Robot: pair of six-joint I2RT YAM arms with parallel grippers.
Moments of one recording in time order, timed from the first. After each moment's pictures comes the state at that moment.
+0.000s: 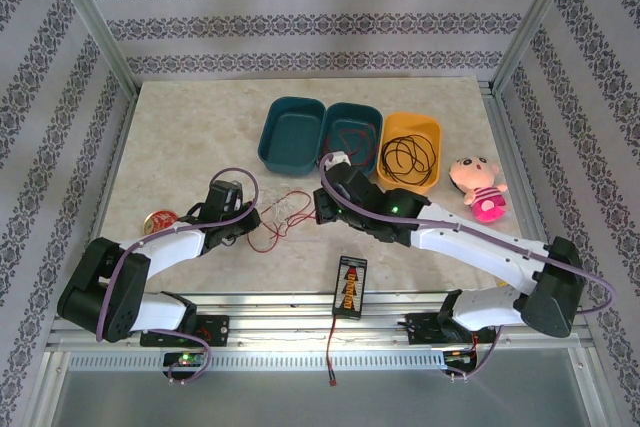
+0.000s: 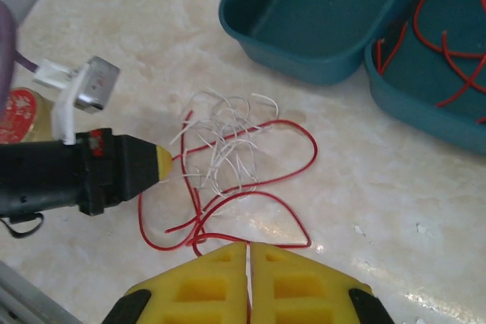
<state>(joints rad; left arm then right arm) -0.34 1.33 0.47 -0.02 0.14 -0.74 0.98 1.30 1.10 -0.53 0.22 0.58</state>
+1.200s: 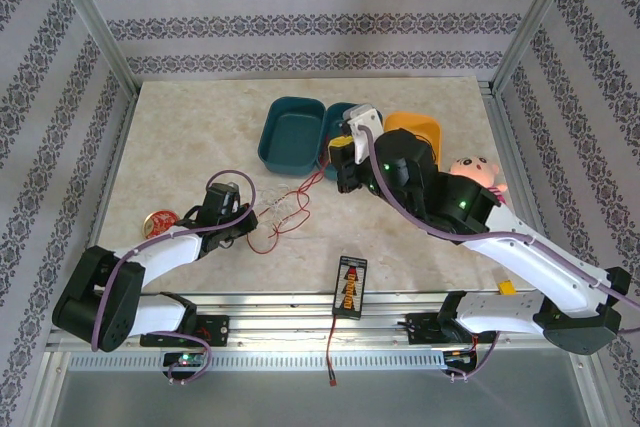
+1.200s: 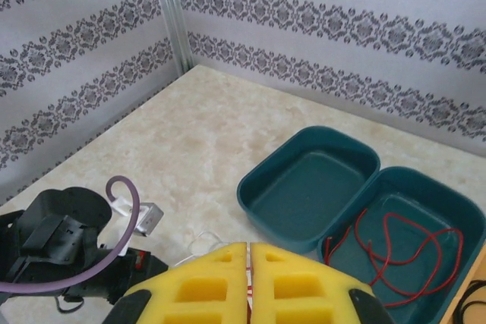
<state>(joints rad) -0.34 1.28 0.44 -0.04 0.12 -0.74 0.98 1.15 1.41 -0.58 0.32 0.20</state>
